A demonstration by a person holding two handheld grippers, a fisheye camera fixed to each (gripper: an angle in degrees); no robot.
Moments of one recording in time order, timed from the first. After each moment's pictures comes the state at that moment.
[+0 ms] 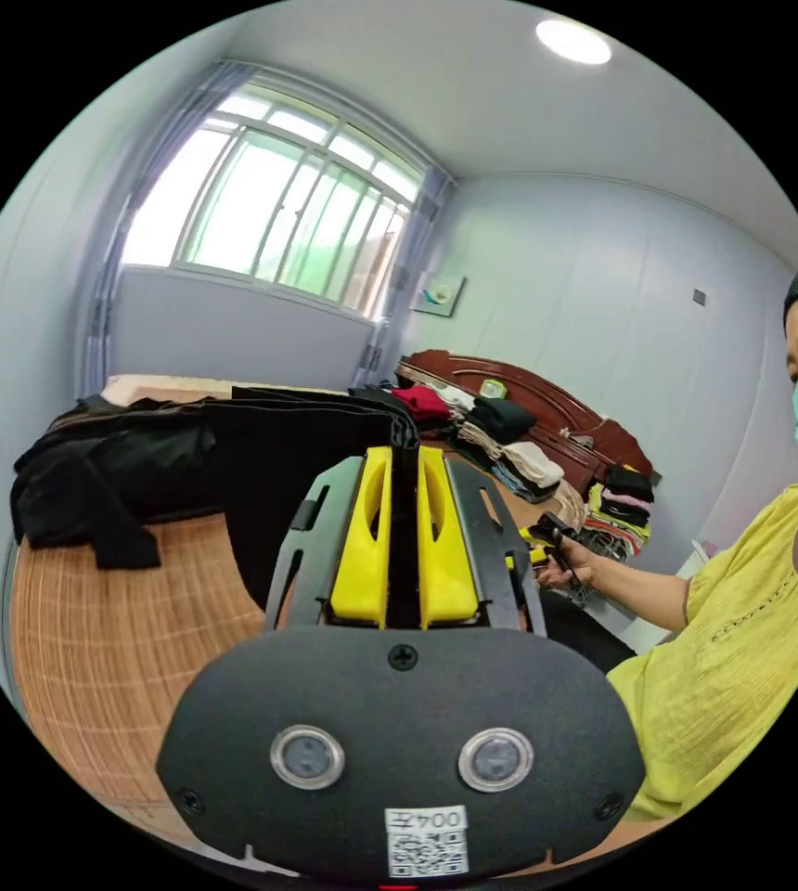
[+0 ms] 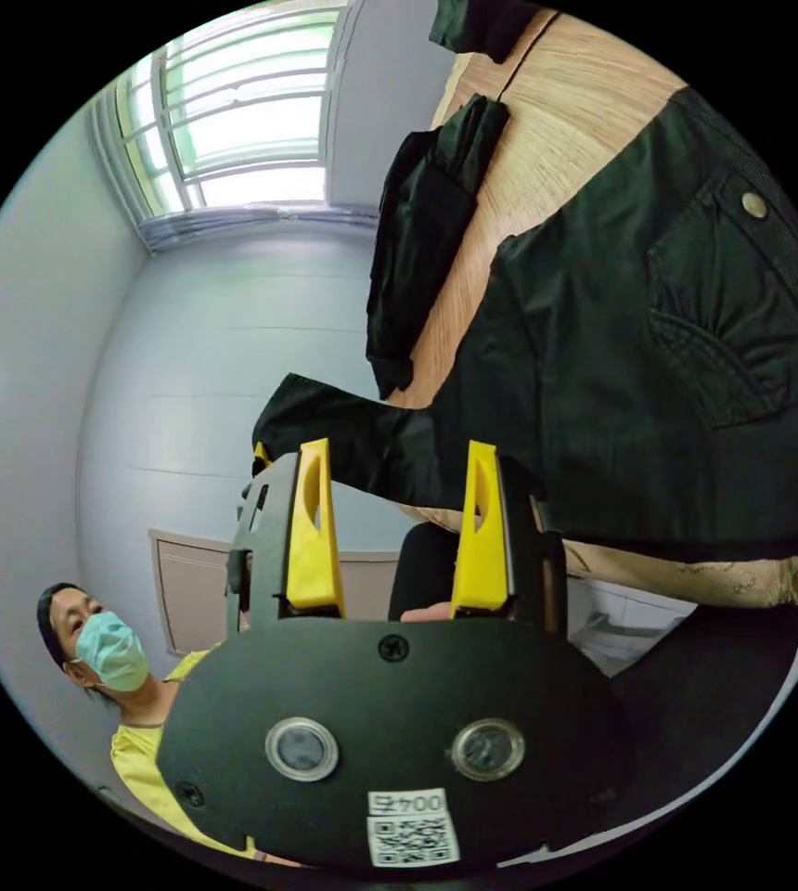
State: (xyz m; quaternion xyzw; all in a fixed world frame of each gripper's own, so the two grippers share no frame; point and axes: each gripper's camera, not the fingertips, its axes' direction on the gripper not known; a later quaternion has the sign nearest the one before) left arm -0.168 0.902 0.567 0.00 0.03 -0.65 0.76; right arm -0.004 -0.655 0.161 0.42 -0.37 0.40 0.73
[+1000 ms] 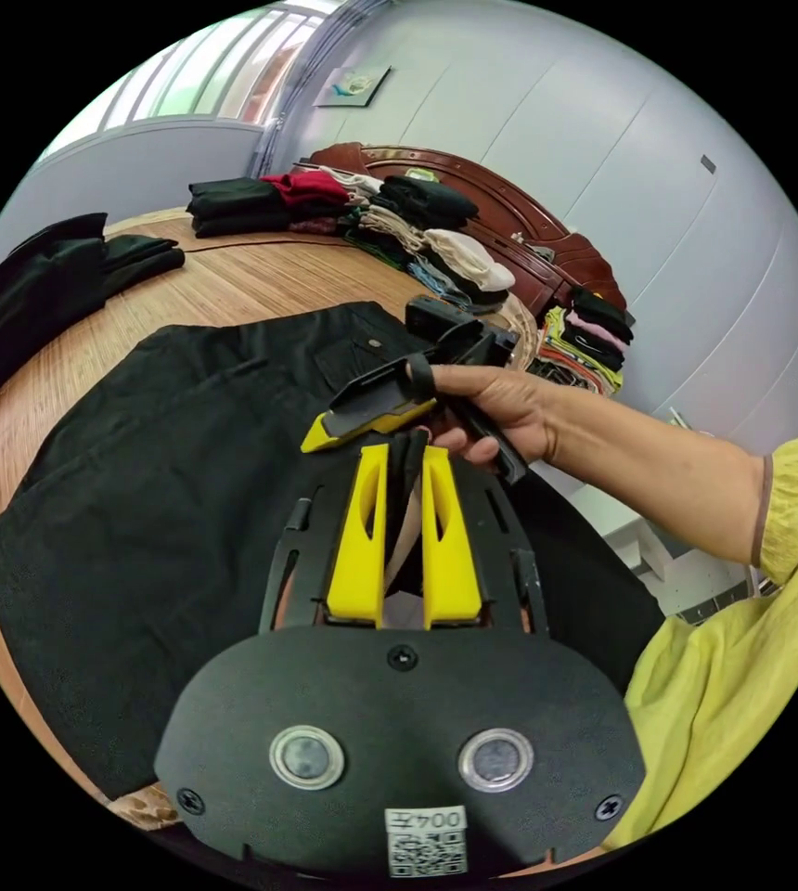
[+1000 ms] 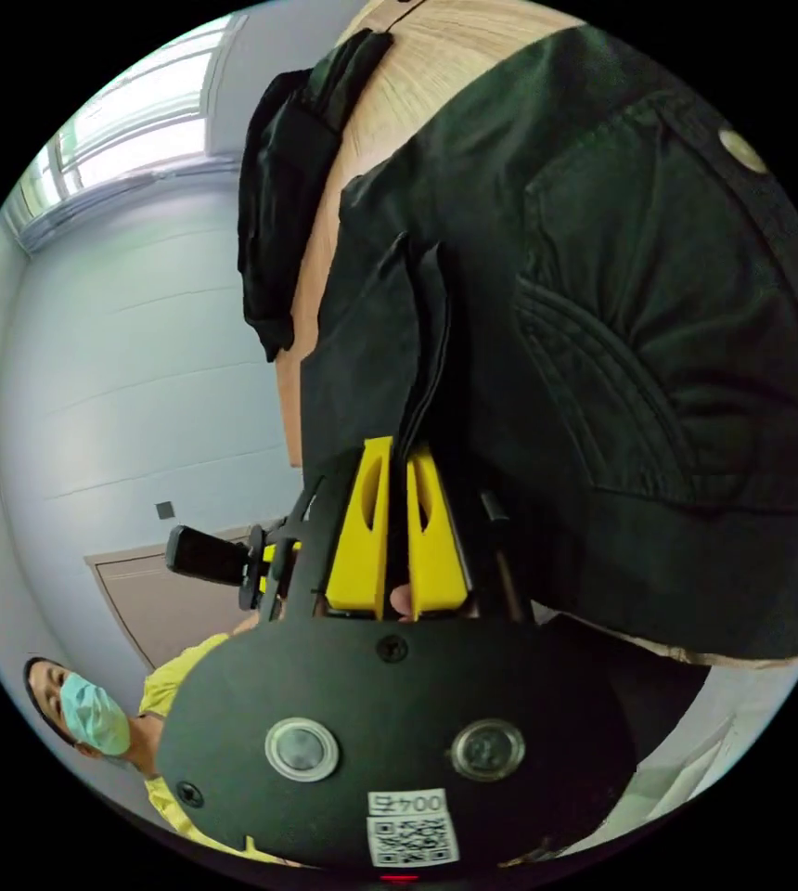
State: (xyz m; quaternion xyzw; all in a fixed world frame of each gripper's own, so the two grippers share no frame) left arm -0.034 0.656 0.938 -0.13 0.30 -0.58 0.74; right arm 0.050 -0.648 0.186 0.25 -0.35 0.47 0.77
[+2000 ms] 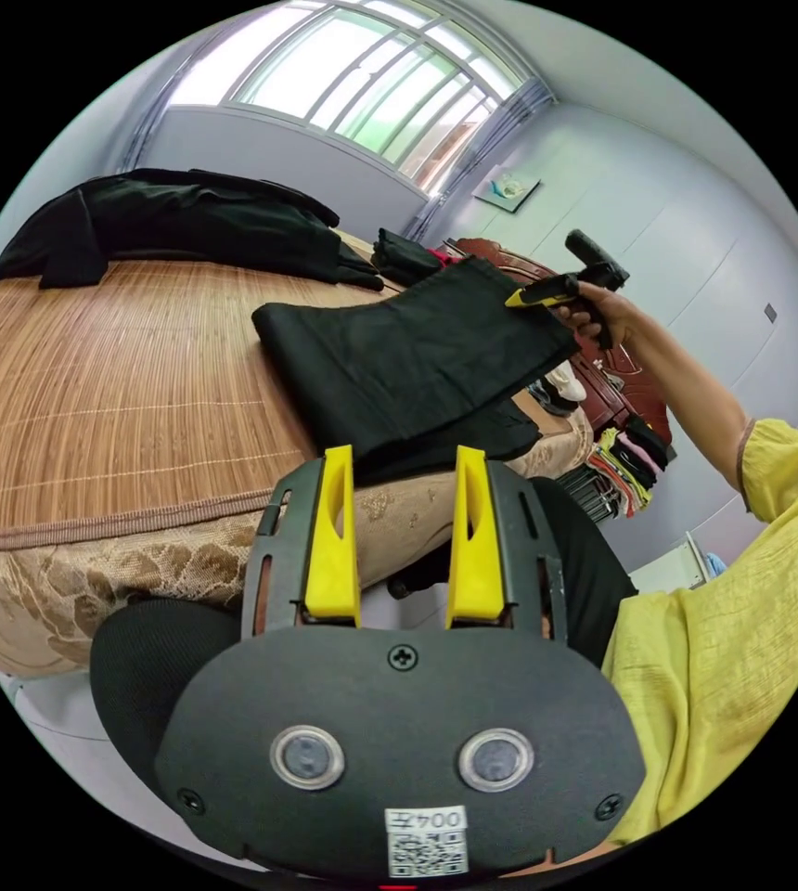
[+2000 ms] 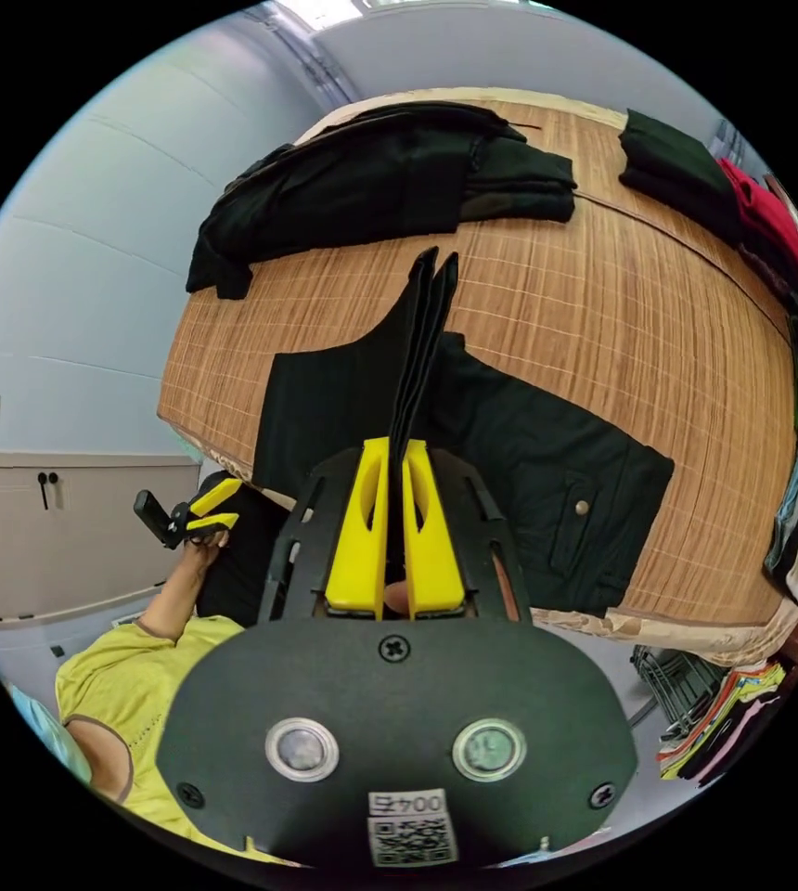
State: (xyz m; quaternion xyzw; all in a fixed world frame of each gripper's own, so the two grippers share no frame) left arm -0.033 0.820 0.666 -0.13 0.14 -0.73 0.65; right arm -0.008 -0.812 -0.034 0.10 0.00 0.38 0.92
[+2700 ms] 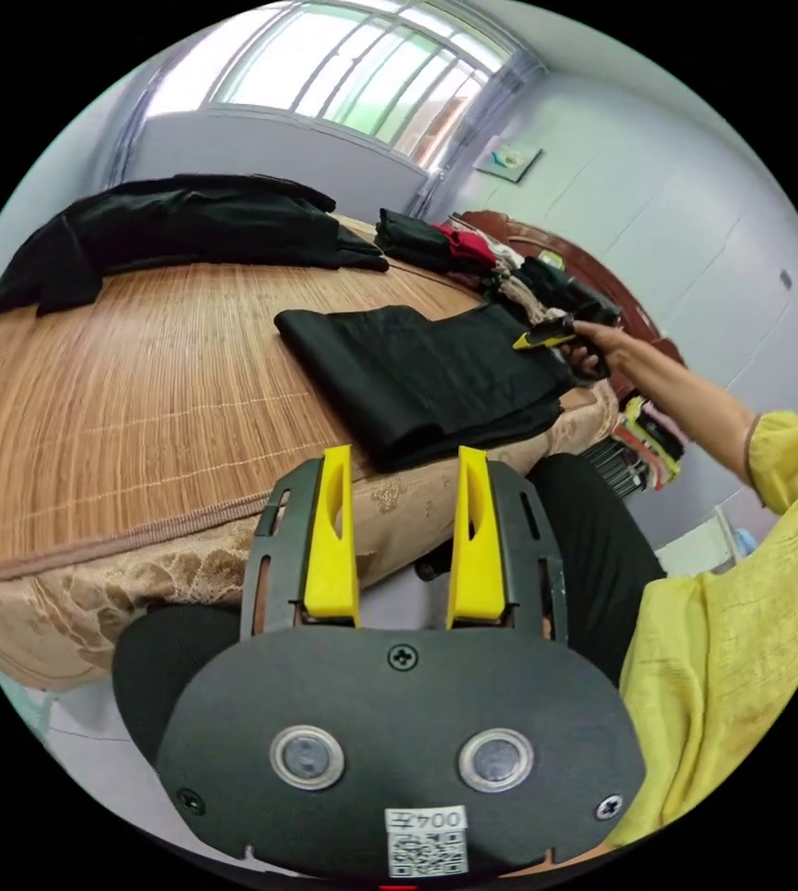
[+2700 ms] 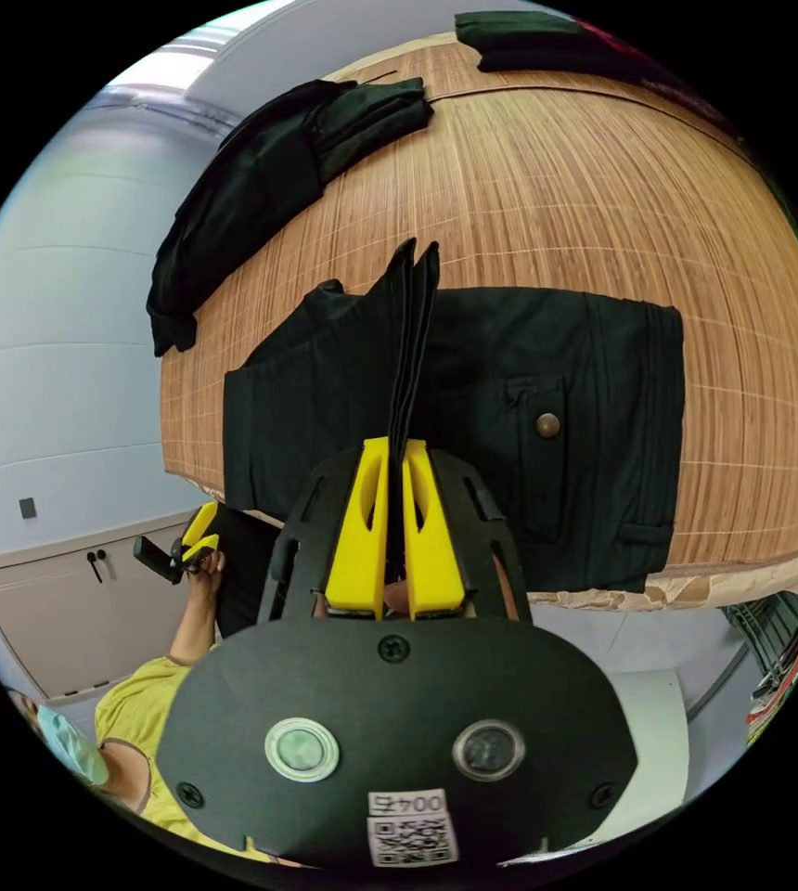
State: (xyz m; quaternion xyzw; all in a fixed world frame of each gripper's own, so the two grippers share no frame) left arm -0.050 0.758 0.675 -0.18 0.14 -0.70 0.68; right arm 0.059 -0.691 0.038 0.13 -0.09 0.49 0.86
